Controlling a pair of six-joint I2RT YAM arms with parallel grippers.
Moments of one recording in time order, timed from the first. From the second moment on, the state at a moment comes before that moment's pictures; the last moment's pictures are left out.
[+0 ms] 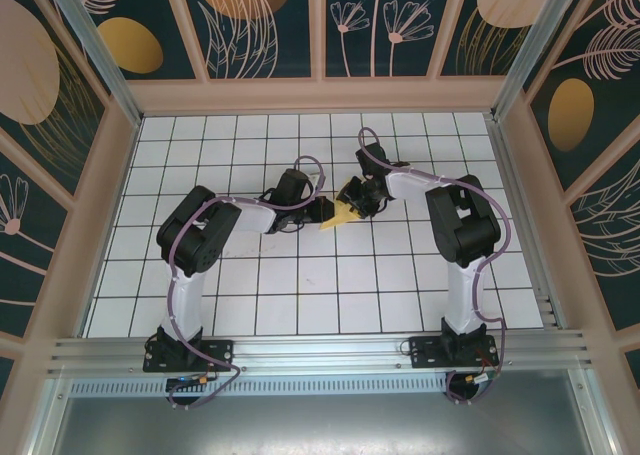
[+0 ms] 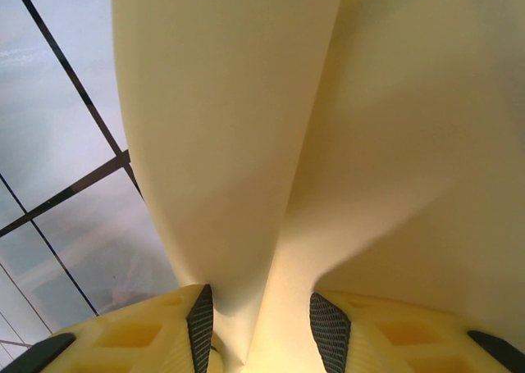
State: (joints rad) left arm -0.59 2.08 1.08 0.29 0.43 -0.62; right arm 0.45 2.03 1.30 -0.44 -0.31 0.97
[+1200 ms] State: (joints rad) left arm -0.60 2.08 1.11 0.23 0.40 -0.57; right arm 0.38 1.83 1.28 -0.30 -0.37 0.72
